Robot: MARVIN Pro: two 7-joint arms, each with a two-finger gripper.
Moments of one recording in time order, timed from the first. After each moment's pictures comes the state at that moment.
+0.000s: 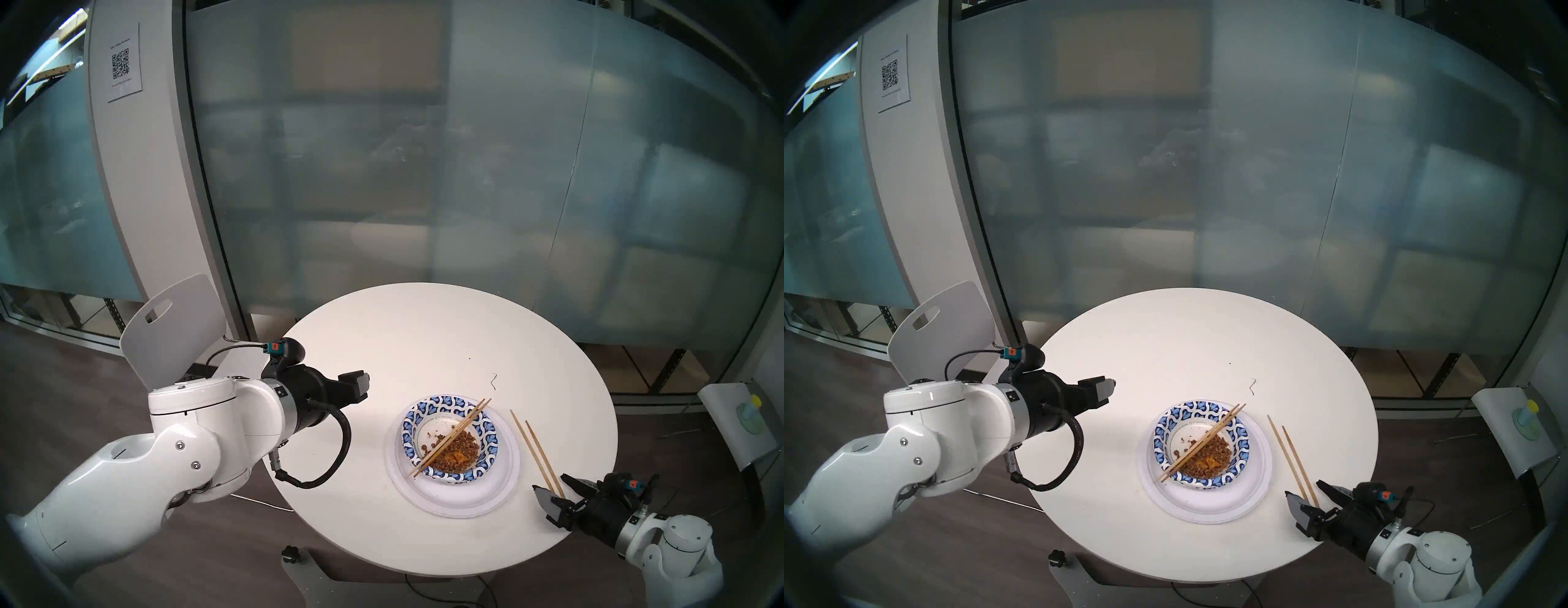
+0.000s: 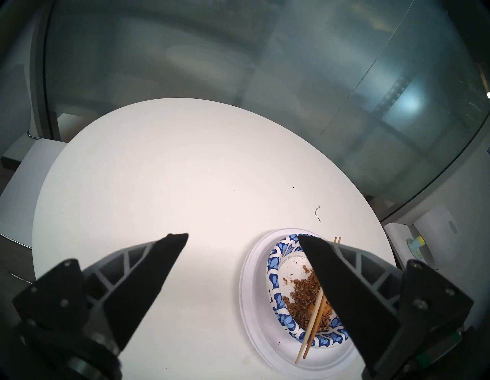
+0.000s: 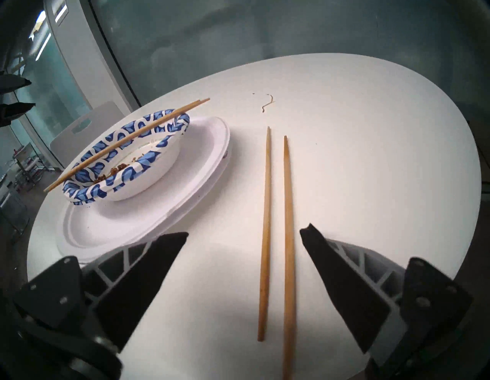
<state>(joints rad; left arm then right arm) 1.66 -0.66 -1.22 -2.39 -1.51 0.41 0.73 -2.29 -1.25 1.95 -1.94 0.39 0.37 0.58</state>
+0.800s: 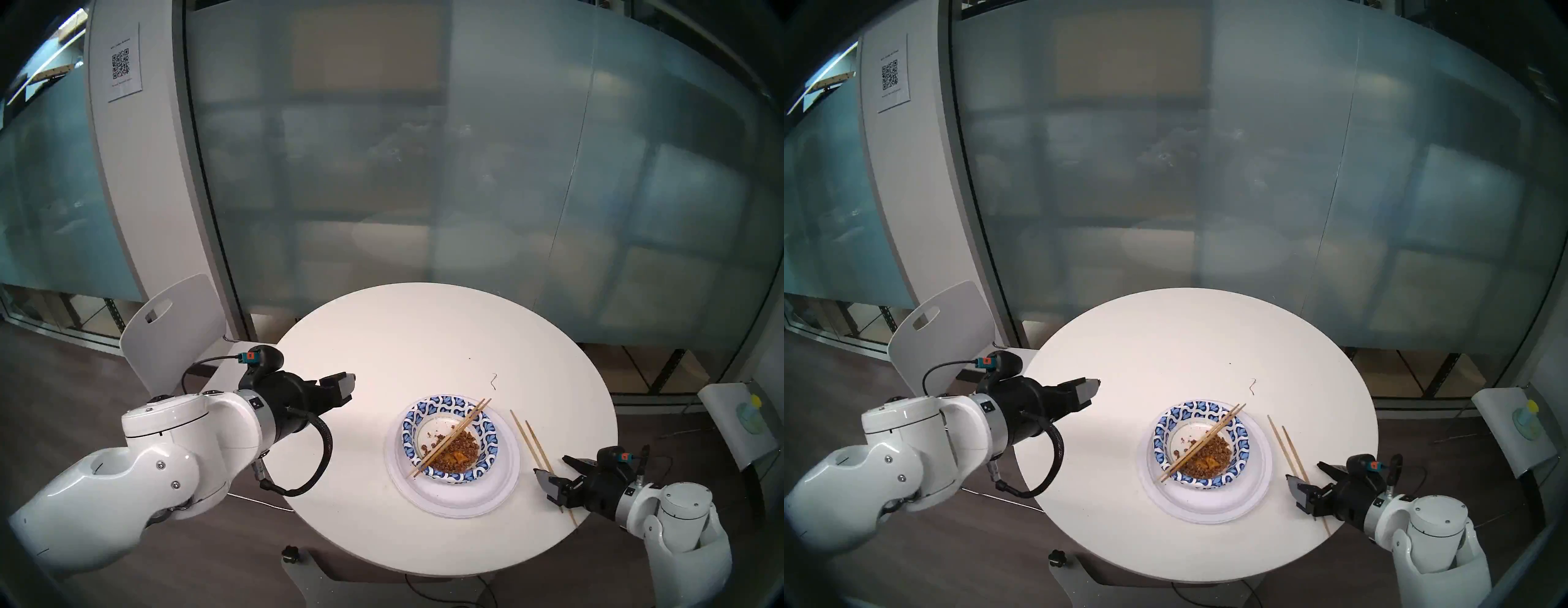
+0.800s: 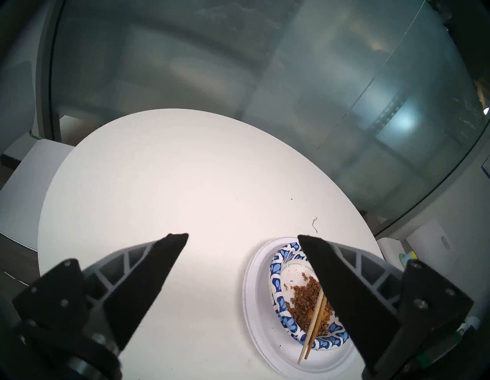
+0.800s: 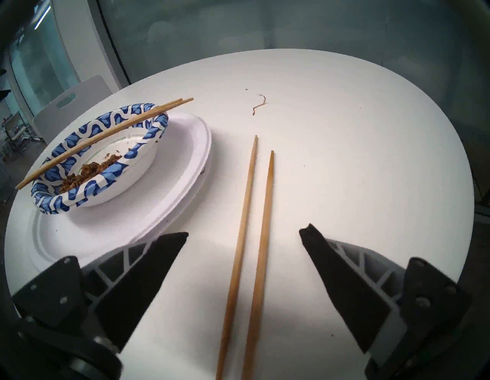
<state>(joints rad) 1.83 -0.59 -1.33 -2.41 -1.48 0.29 0.61 -2.23 -1.18 1.95 -1.99 0.34 0.50 0.56</state>
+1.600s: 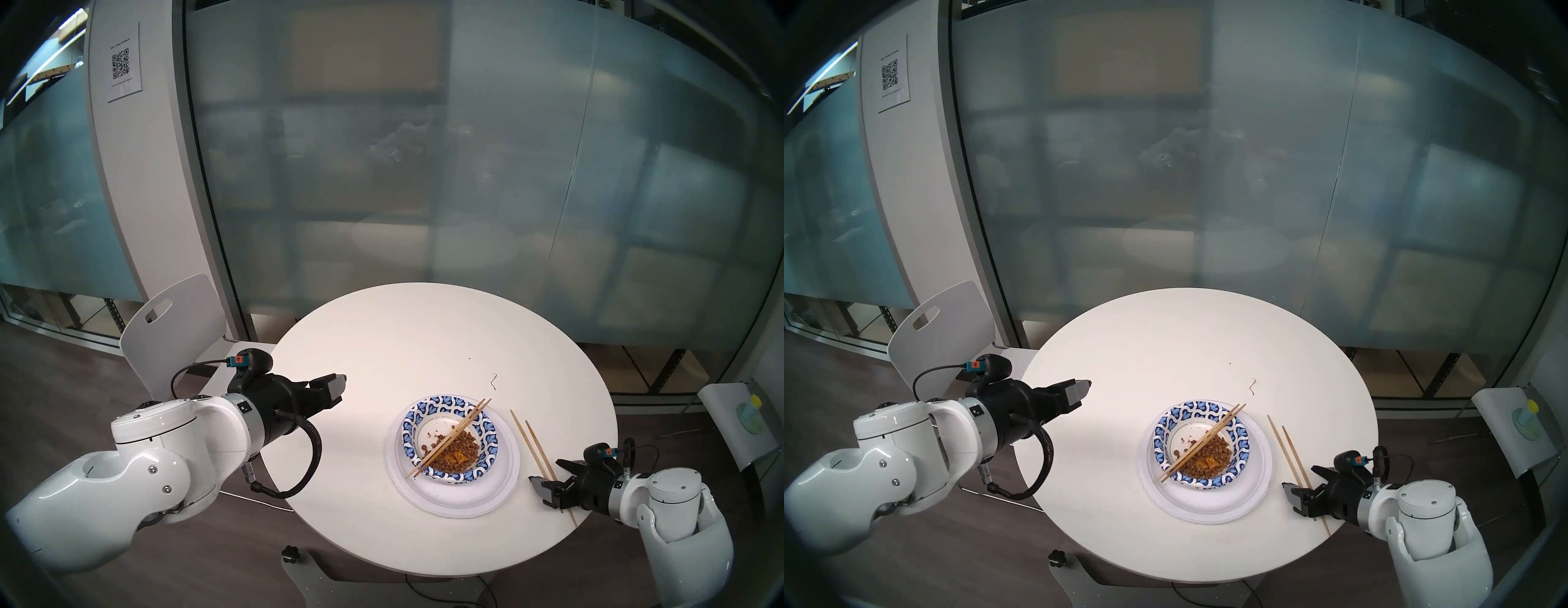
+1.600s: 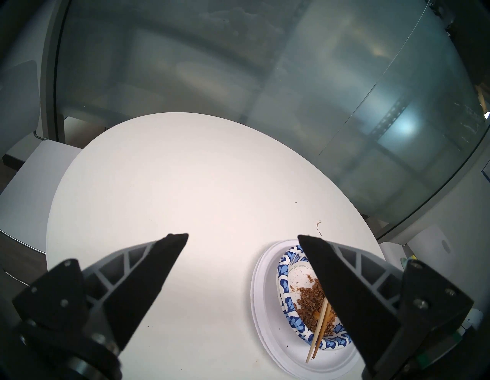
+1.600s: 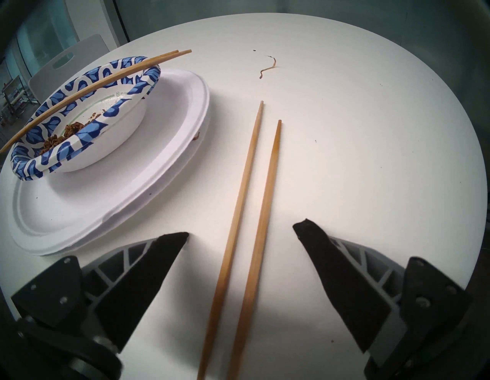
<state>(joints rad) 1.90 -0.56 -1.39 -2.42 -1.48 0.26 0.57 -2.16 -1.10 1.88 -1.96 0.25 0.60 0.56</state>
